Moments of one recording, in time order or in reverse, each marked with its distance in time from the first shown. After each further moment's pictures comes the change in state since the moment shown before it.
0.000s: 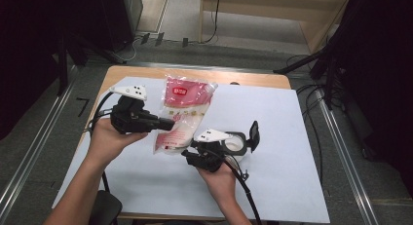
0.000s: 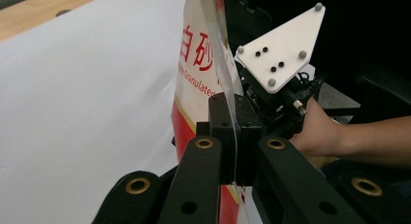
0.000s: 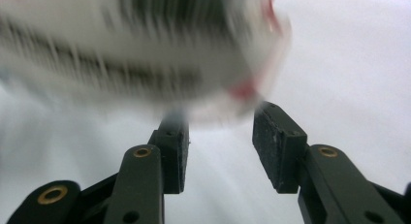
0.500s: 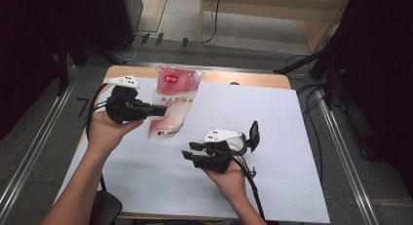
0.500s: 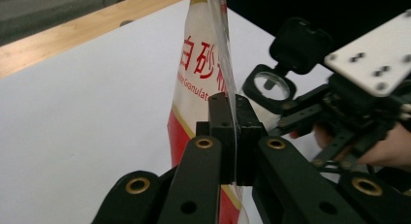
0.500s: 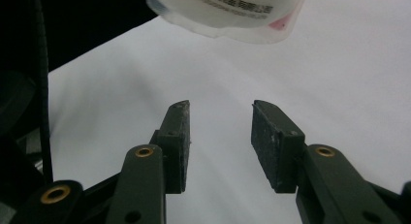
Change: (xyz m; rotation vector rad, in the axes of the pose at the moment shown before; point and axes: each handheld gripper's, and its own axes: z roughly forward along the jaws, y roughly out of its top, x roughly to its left) left arm 0.034 -0.003 0.000 -0.043 0.141 -0.071; right arm -0.009 0.003 -0.022 -0.001 0.153 -0.045
